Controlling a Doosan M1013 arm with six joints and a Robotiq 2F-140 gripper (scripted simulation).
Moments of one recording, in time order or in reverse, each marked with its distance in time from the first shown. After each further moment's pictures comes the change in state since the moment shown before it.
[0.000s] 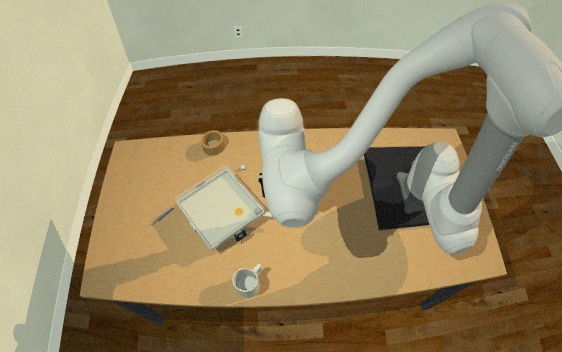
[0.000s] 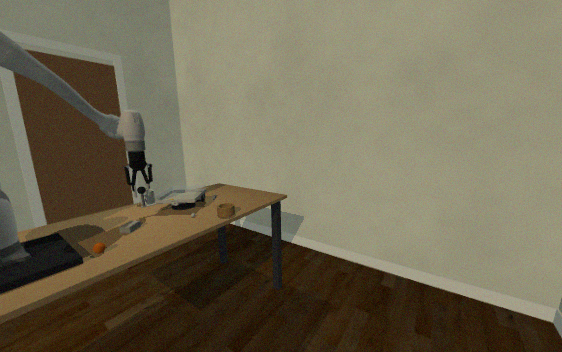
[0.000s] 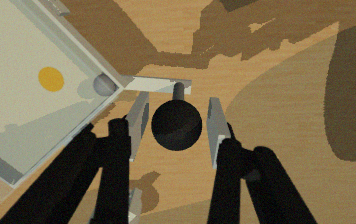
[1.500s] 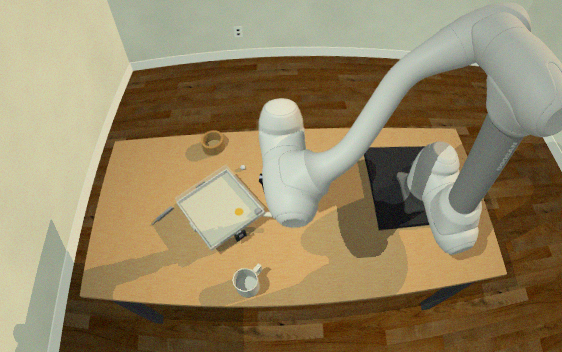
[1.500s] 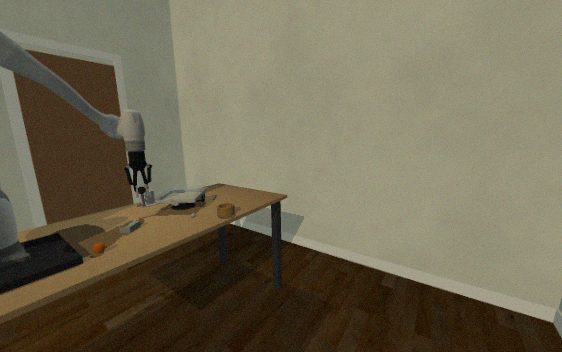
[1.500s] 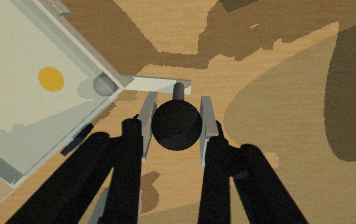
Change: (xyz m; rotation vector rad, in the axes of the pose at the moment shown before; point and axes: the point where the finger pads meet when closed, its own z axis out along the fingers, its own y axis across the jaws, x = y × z) arm 0.000 0.000 0.000 0.000 0.000 0.000
